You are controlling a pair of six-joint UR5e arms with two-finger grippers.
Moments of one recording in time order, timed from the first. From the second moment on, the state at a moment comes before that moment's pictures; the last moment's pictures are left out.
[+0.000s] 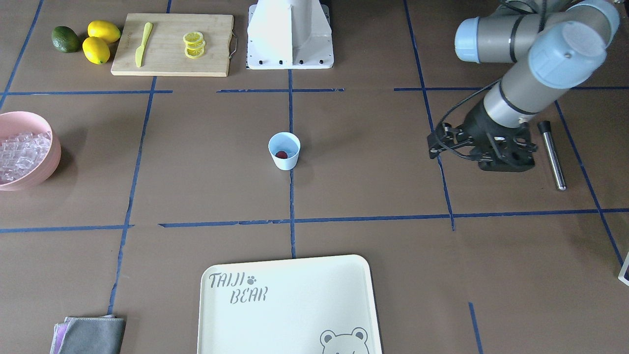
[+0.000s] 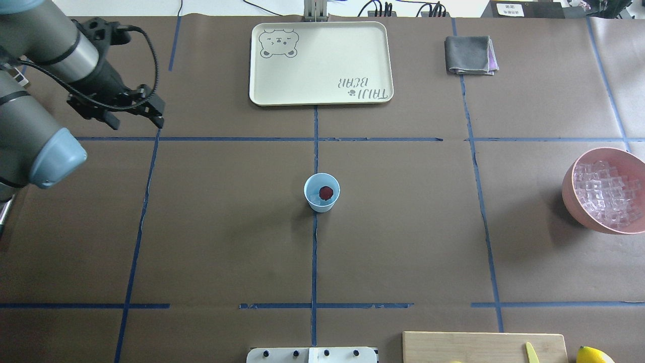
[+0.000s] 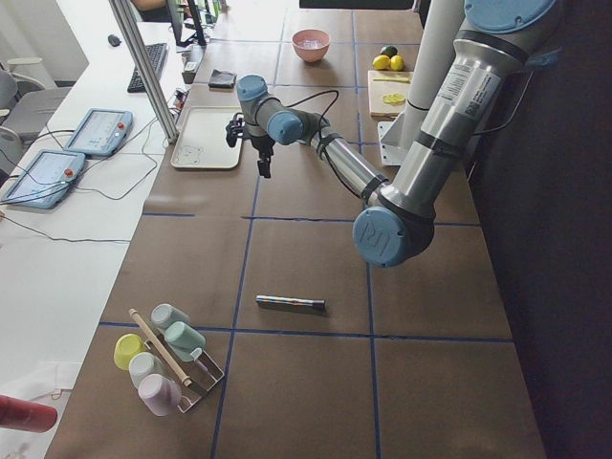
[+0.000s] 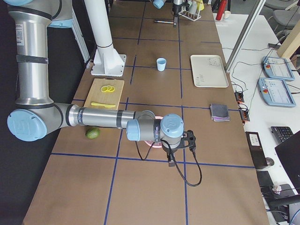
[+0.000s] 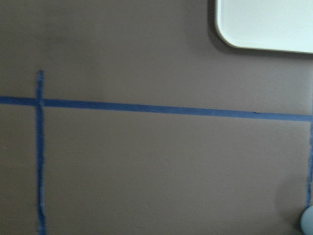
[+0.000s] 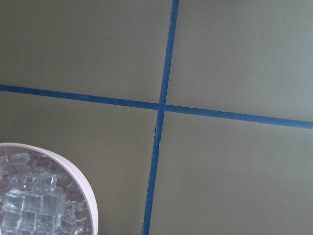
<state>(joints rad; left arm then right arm) -1.02 -1.95 -1.80 -1.50 -2.30 -0.69 1.60 -1.61 1.59 -1.48 2.41 -0.08</state>
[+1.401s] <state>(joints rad) -1.18 -1.58 -1.44 -2.18 -2.29 -0.65 1.60 -1.60 1.60 -1.48 2.43 -0.08</state>
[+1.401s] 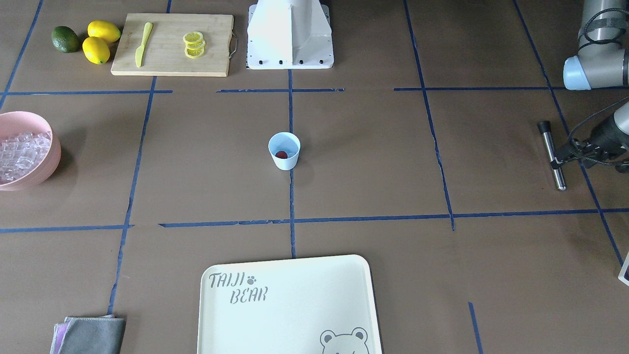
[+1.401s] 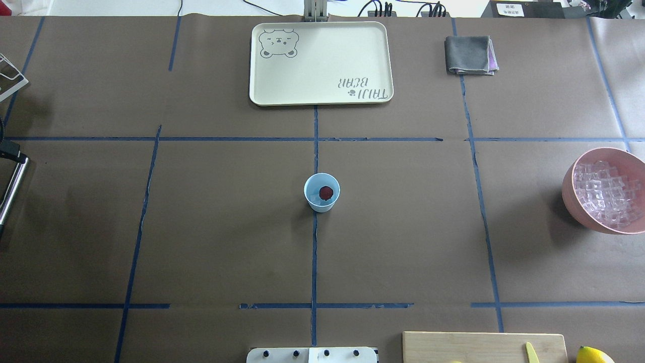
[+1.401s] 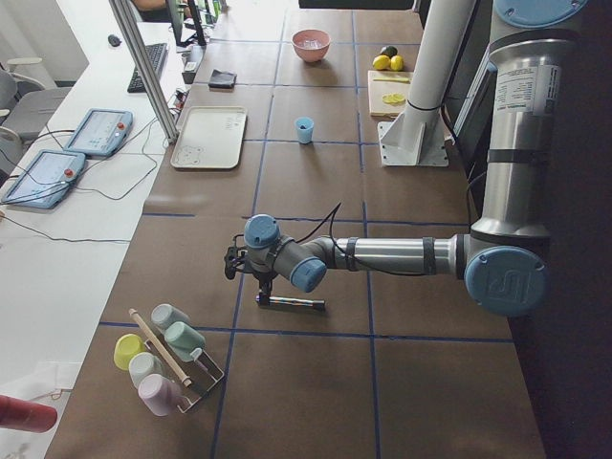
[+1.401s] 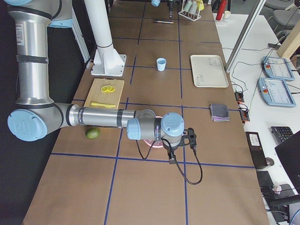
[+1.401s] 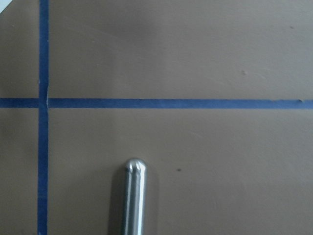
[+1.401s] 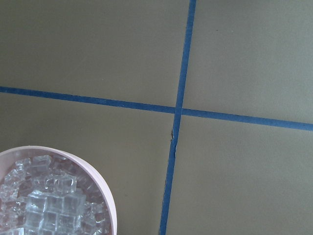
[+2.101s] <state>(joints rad) -1.15 -1.64 -1.29 -2.29 -2.27 -0.69 1.60 -1.60 1.60 -1.48 2.43 -0.08</state>
